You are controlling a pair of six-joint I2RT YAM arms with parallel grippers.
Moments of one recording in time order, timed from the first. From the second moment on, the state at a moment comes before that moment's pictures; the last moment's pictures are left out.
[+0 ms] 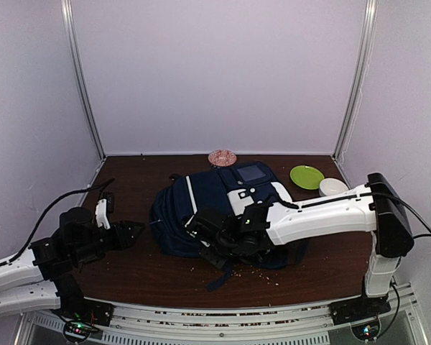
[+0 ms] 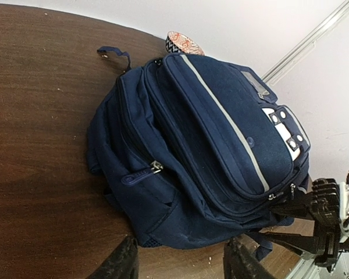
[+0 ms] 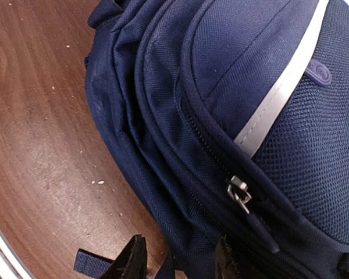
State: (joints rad) left arm -0.78 0.58 0.30 -0.11 -0.14 -0.70; right arm 1.26 1.91 1.42 -0.55 0.37 0.18
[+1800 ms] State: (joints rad) left arm -1.35 1.60 0.57 0.82 -0.40 -0.24; right arm 1.06 1.78 1.45 -0.50 0.01 0.53
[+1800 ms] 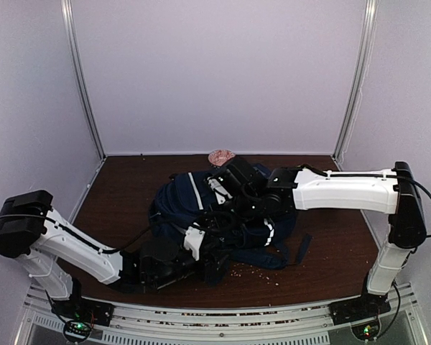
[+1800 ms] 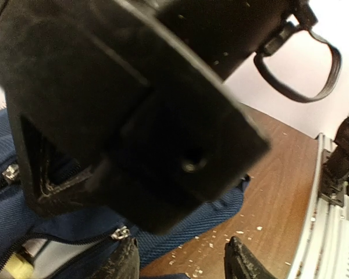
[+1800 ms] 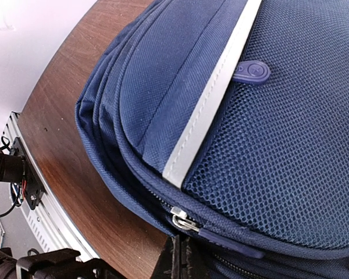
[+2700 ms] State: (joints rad) left arm -1.10 0.98 0.68 -0.10 -0.32 -0.04; right arm 1.04 1.52 1.14 -0.42 0.05 0.44
